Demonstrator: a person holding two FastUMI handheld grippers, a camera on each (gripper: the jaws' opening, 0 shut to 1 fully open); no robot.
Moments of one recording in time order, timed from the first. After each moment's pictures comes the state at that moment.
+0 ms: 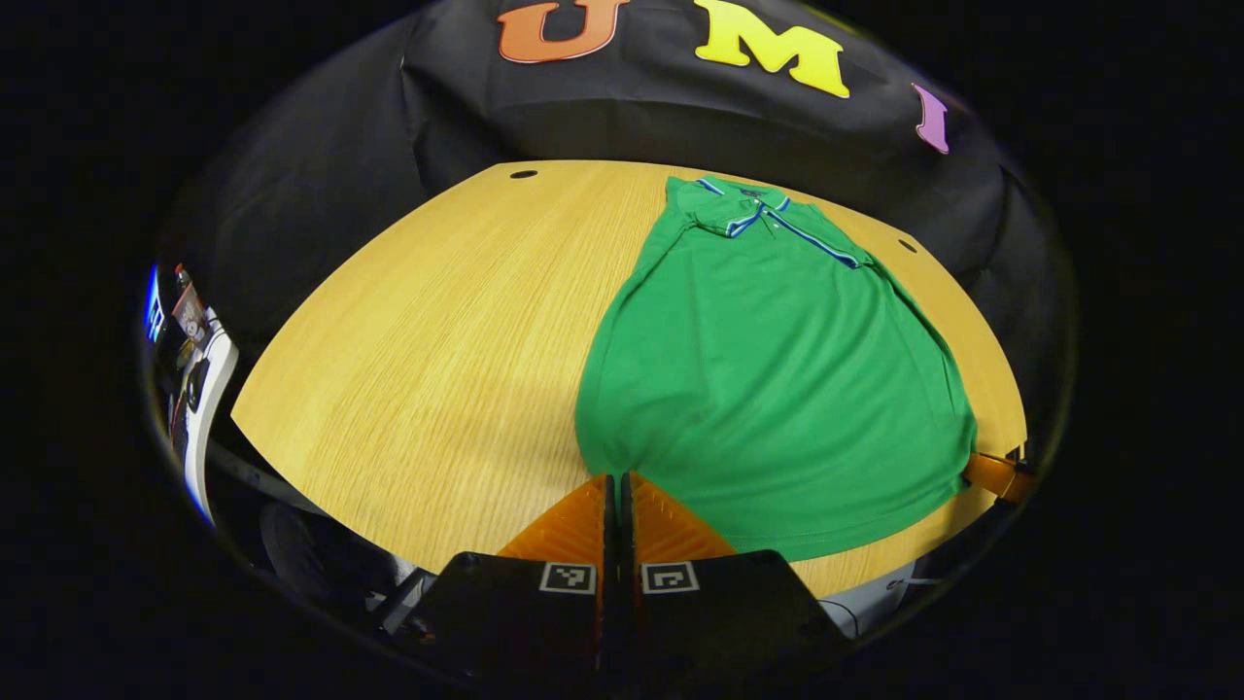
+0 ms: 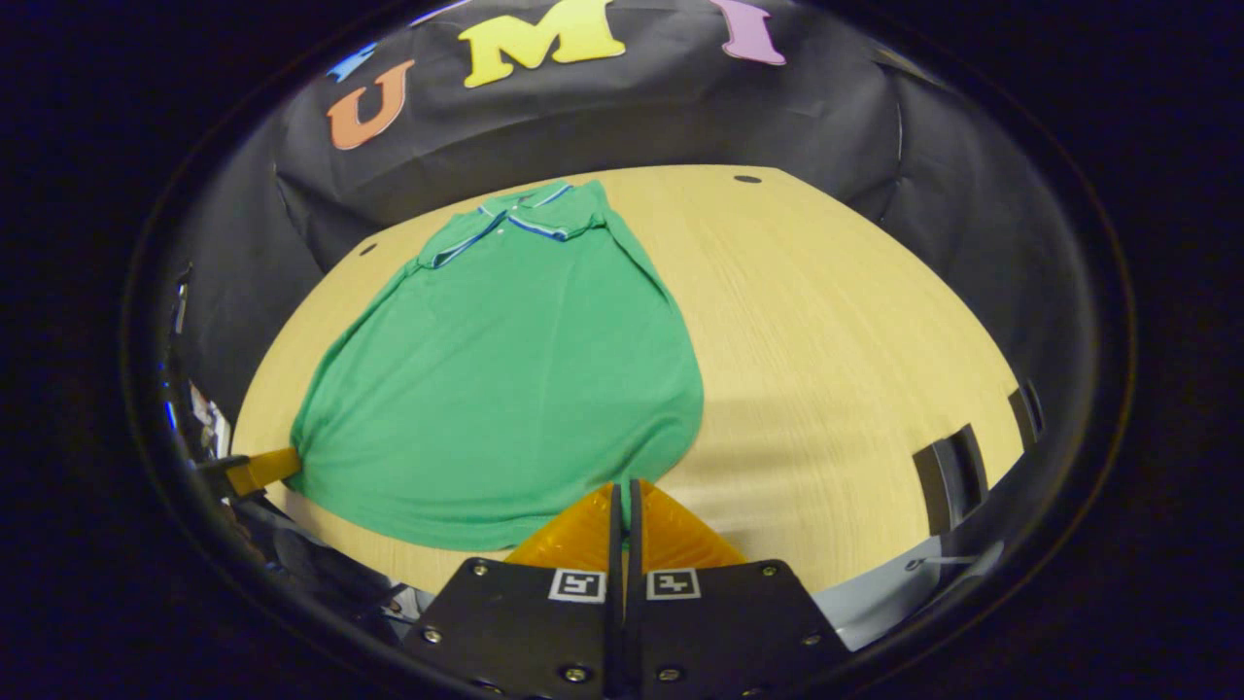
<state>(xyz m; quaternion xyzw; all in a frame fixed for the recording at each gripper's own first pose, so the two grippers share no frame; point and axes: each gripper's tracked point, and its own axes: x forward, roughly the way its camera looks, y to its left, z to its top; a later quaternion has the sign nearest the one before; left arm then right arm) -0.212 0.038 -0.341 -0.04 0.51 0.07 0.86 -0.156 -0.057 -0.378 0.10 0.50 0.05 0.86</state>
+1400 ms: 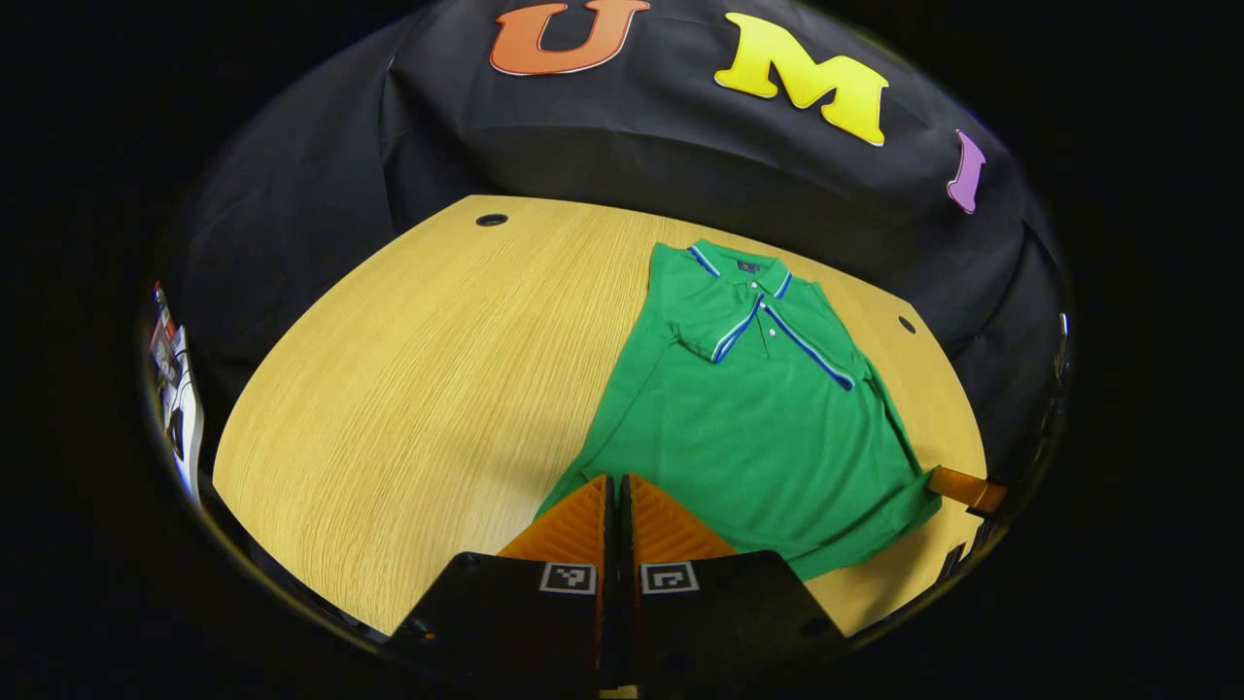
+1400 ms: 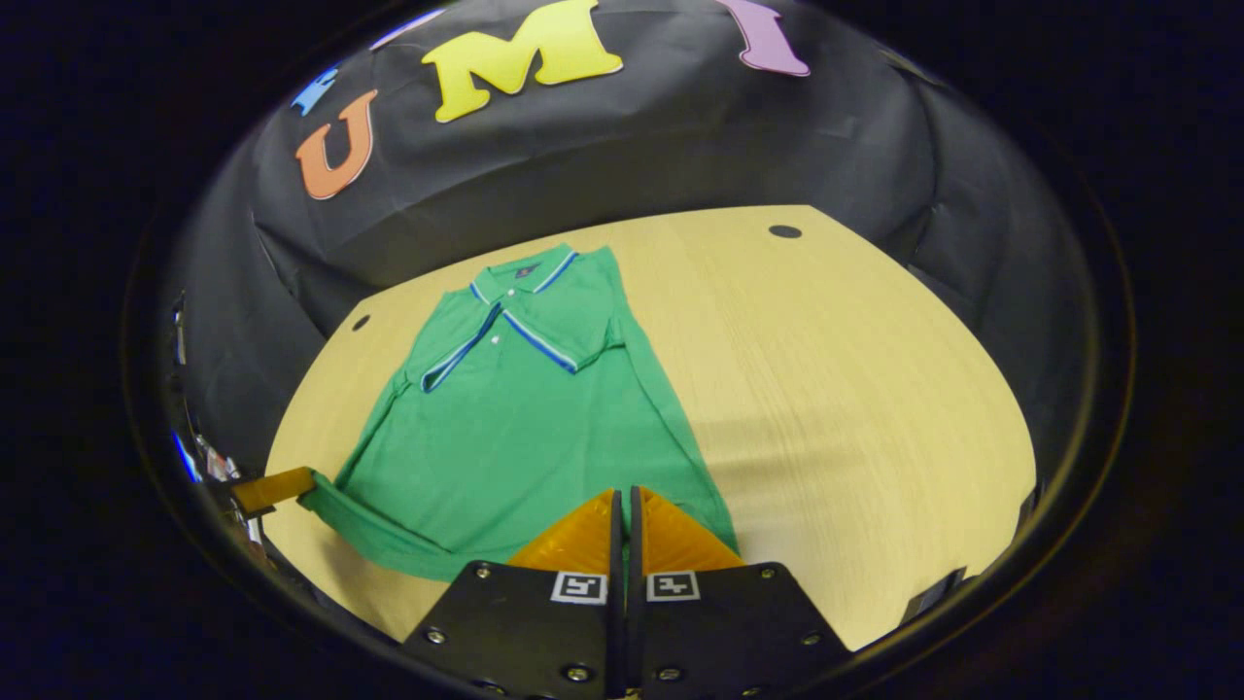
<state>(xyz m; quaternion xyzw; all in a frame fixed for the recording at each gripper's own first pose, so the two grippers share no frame) -0.048 0.031 -0.311 -0.07 0.48 0.06 0.87 0.013 -0.031 -0.344 0.11 0.46 0.07 0.88</state>
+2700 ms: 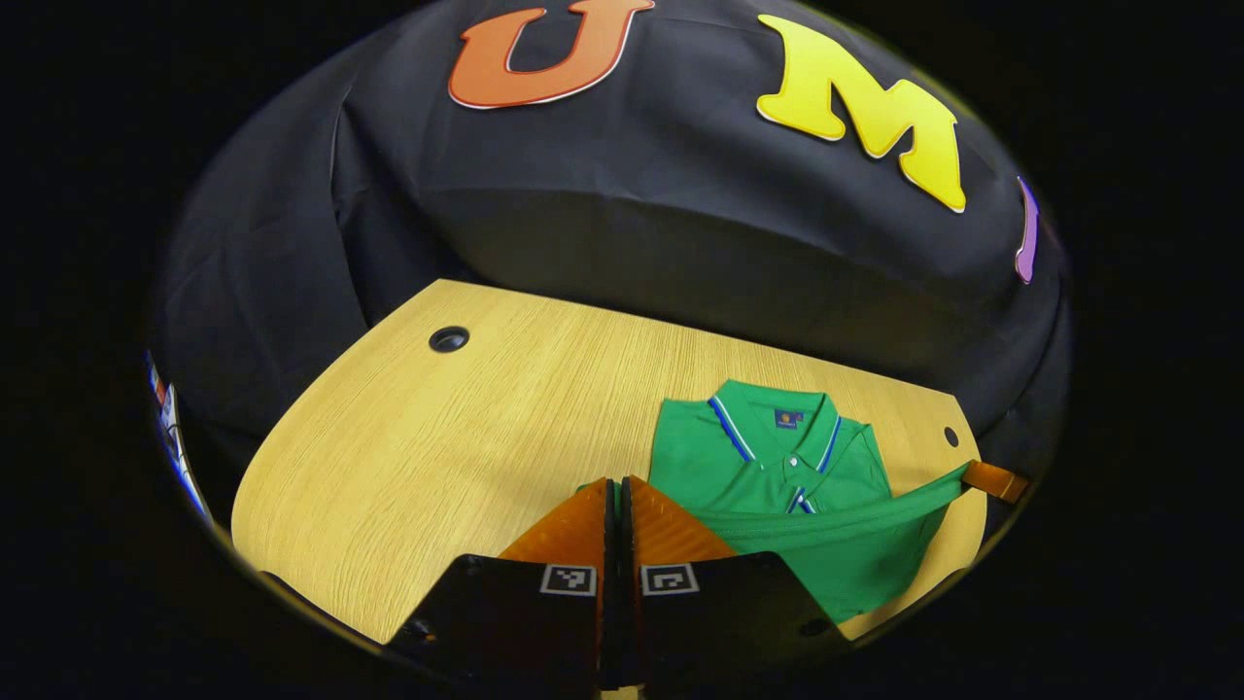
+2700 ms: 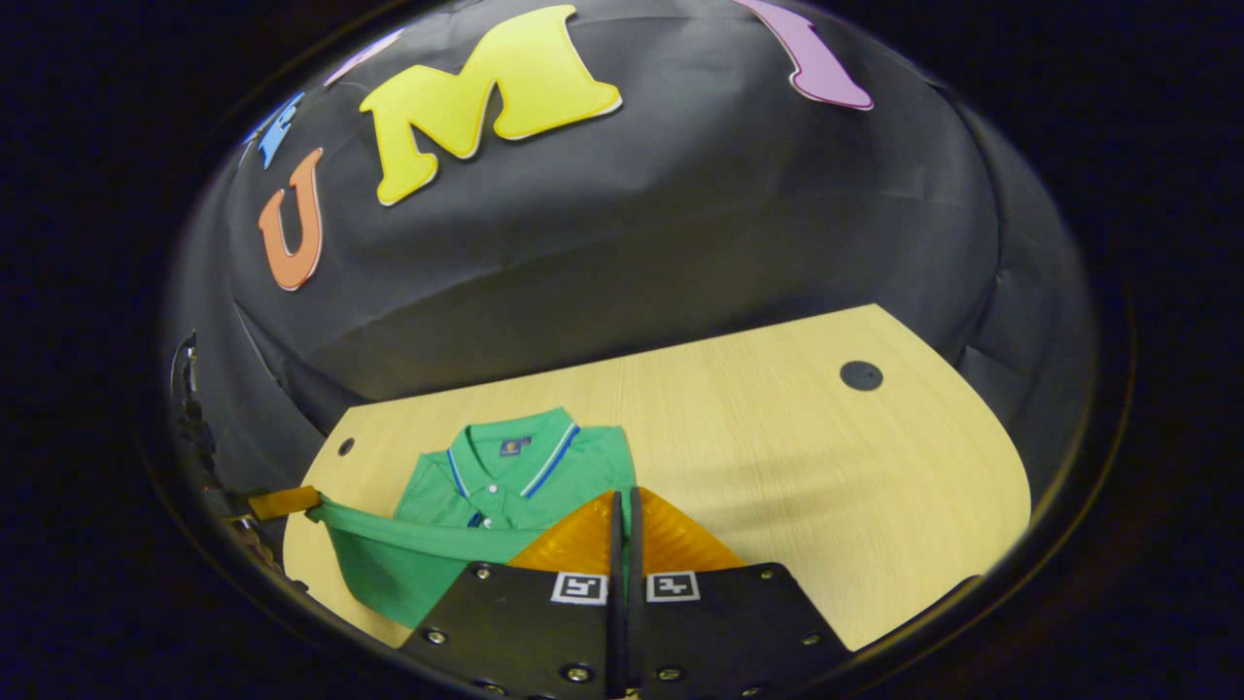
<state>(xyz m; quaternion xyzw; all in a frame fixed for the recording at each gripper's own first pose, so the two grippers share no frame) 0.187 0.064 -0.316 -0.06 0.42 0.09 0.90 0.260 -0.016 -0.309 0.14 0.38 0.09 0.91</state>
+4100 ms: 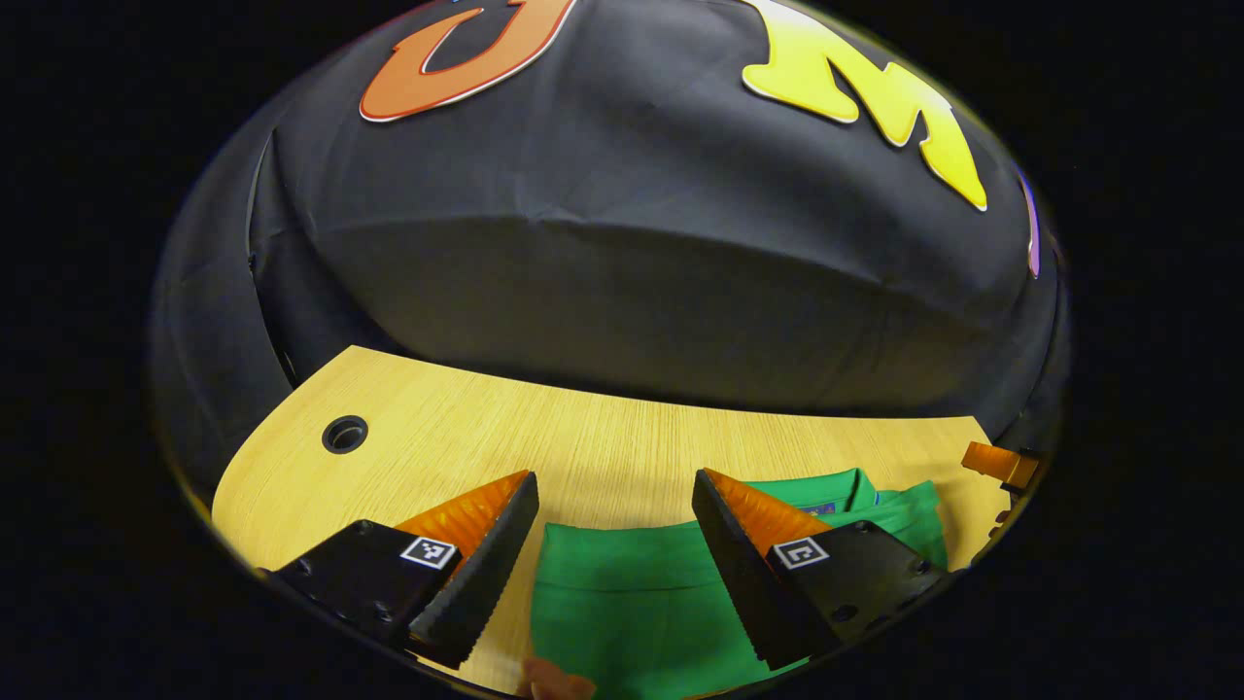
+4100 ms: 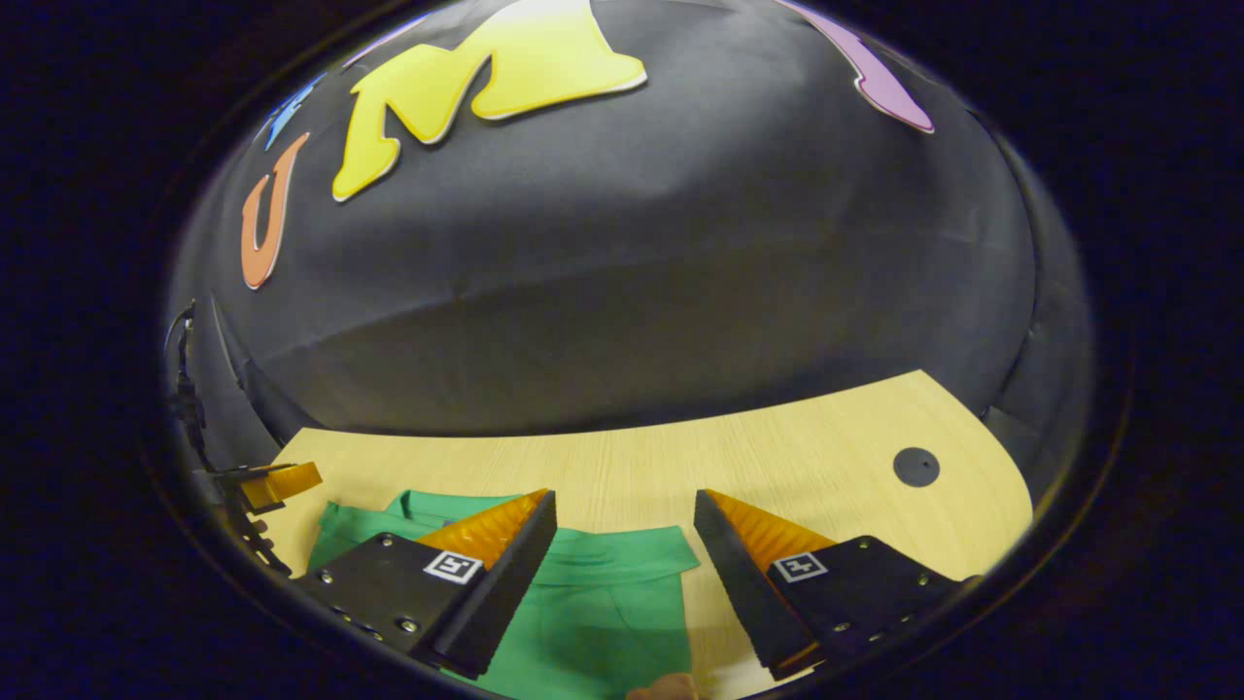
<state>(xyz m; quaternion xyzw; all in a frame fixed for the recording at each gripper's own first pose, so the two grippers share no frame) 0.312 0.058 -0.366 -0.04 0.35 0.04 0.94 0.376 0.004 -0.340 0.10 0.31 0.09 0.94</state>
